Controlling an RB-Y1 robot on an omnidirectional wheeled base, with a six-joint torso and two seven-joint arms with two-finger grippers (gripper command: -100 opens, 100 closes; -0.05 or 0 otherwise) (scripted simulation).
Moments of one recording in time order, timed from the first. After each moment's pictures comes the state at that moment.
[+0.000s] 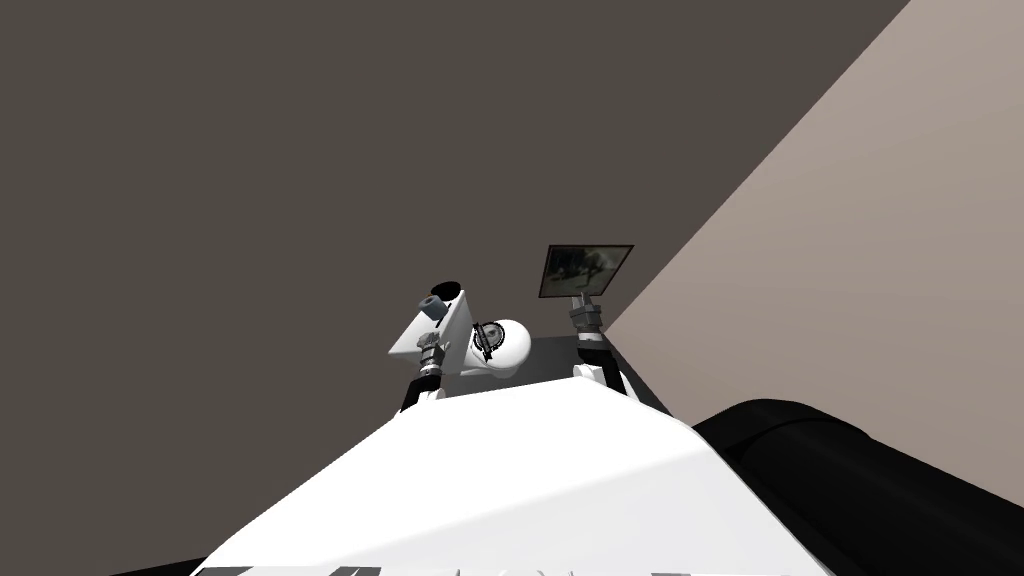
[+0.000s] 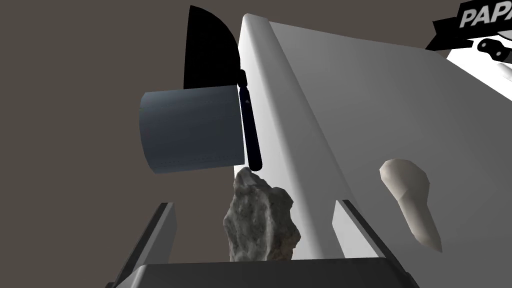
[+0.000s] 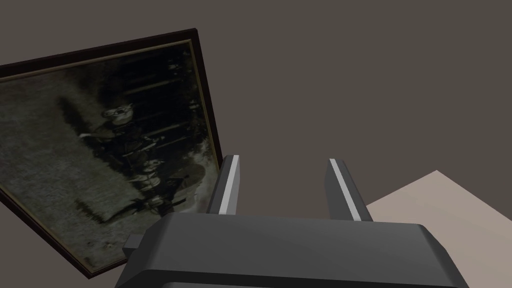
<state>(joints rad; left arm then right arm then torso) 0.38 -0.02 0.10 -1.63 0.17 -0.17 0.01 0.55 -0.04 -0.05 -2.21 -0.08 -0.37 -0.15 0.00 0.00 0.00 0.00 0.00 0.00</state>
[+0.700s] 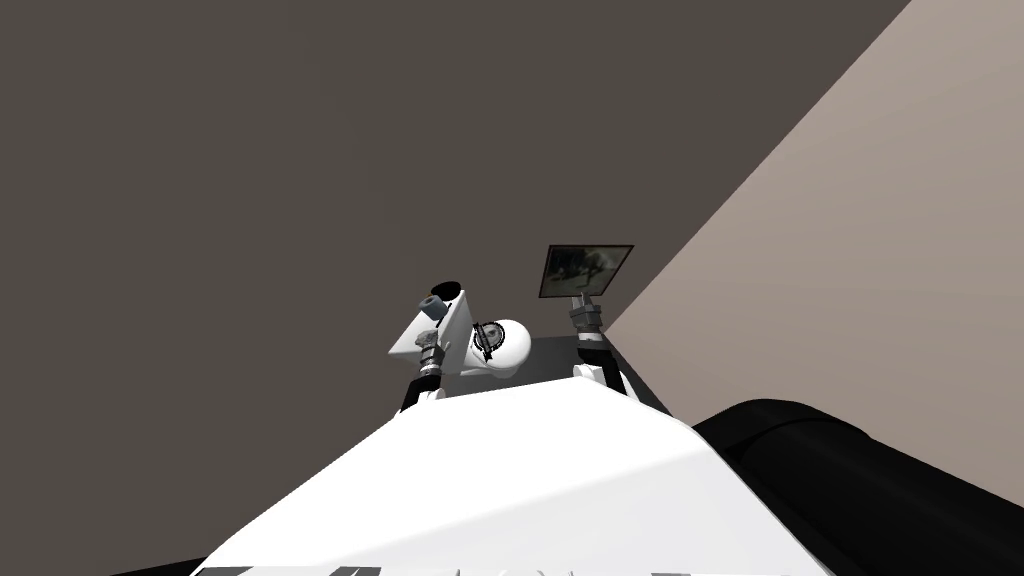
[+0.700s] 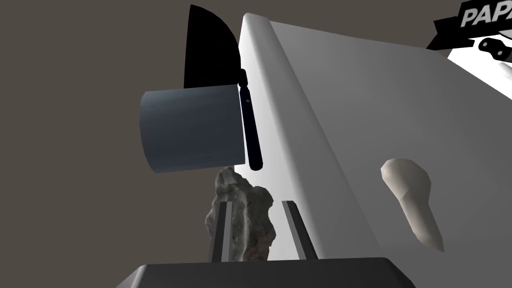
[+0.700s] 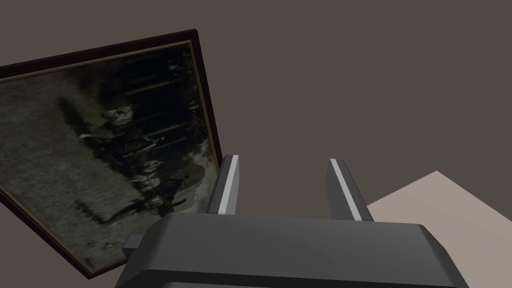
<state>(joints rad) 0.38 -0.02 0.10 -1.63 0.17 -0.17 0.01 0.55 -0.04 -0.05 -2.21 -0.08 -0.37 -0.15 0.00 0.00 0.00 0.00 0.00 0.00</state>
